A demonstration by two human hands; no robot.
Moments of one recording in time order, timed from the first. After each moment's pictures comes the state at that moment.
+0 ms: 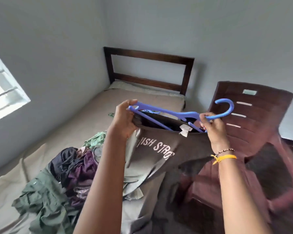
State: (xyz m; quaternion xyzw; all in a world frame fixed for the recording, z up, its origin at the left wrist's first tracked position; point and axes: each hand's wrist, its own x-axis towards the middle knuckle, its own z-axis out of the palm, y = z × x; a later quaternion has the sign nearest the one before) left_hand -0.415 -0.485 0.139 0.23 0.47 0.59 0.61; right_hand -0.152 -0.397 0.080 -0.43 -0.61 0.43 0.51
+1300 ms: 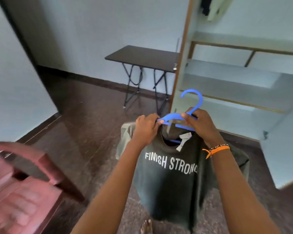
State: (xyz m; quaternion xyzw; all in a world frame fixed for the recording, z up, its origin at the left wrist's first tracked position) left_hand 0.407 -0.782 0.081 0.95 0.05 0.17 0.25; right_hand 0.454 -0.968 0.127 -0.84 -0.21 -0.01 0.51
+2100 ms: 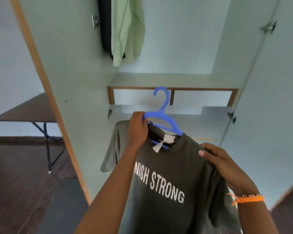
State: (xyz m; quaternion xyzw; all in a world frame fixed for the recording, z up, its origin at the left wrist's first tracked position) left_hand 0.895 -1.060 0.170 0.85 -0.06 0.25 0.46; right_hand 0.764 -1.291 0.176 -0.79 -0.06 -0.02 0.61
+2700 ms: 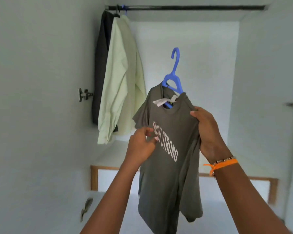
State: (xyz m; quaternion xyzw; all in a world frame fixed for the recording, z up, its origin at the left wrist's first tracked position) left_hand 1.177 -1.108 0.351 0.82 -0.09 0.30 0.47; right_hand 1.149 -1.269 0.405 -0.60 -0.18 -0.23 0.75
